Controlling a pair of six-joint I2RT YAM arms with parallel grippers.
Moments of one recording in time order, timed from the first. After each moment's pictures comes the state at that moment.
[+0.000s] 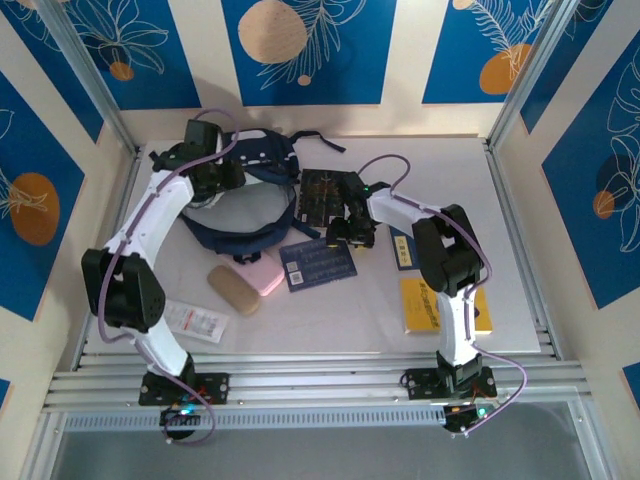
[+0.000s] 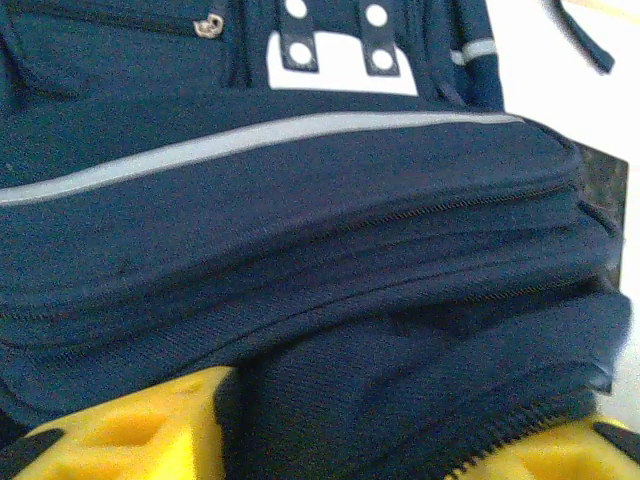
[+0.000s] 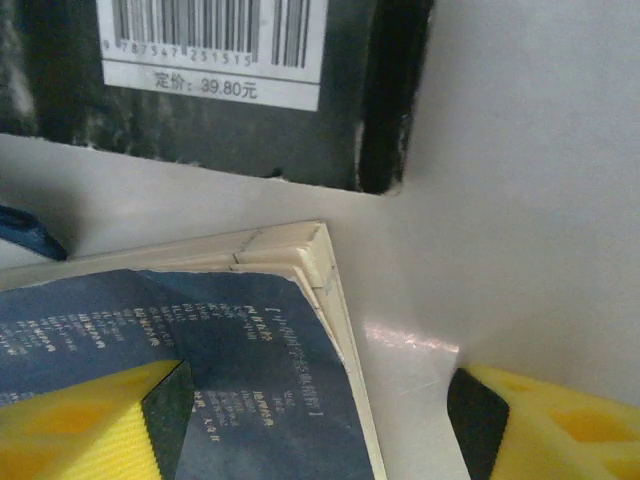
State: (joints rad) left arm -0.22 1.70 1.61 -0.83 0.02 -0.42; right arm 0.48 2.06 1.49 -0.80 -0.17 0.47
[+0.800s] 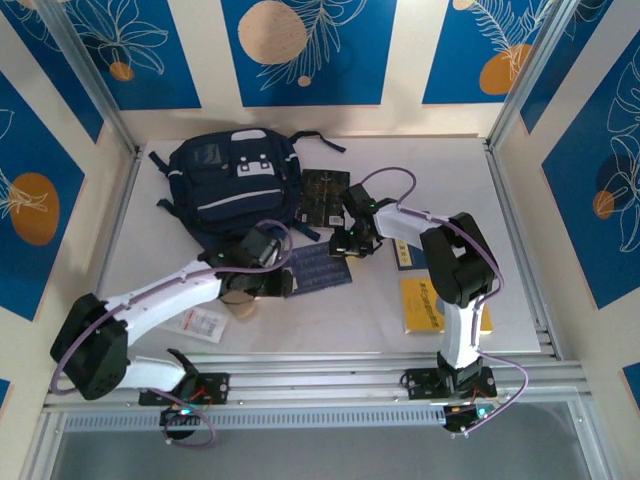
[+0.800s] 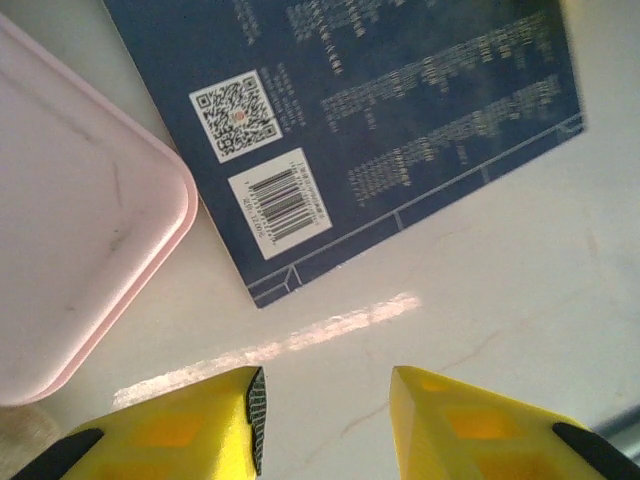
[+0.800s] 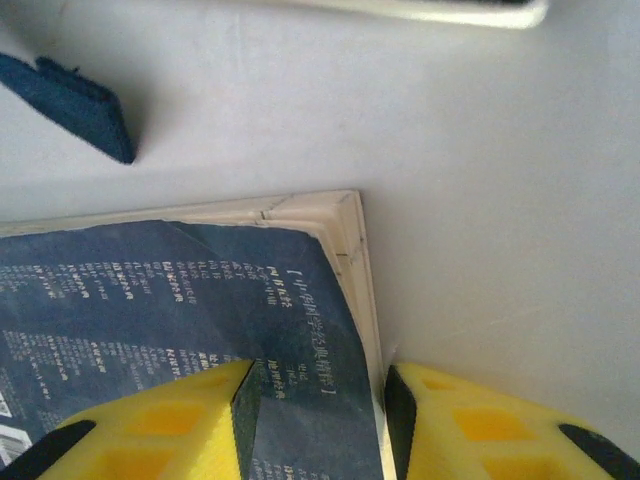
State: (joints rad) left arm -0.72 1.34 0.82 -0.58 0.12 -0.64; right arm 0.51 1.94 1.25 -0.59 -0.28 0.50
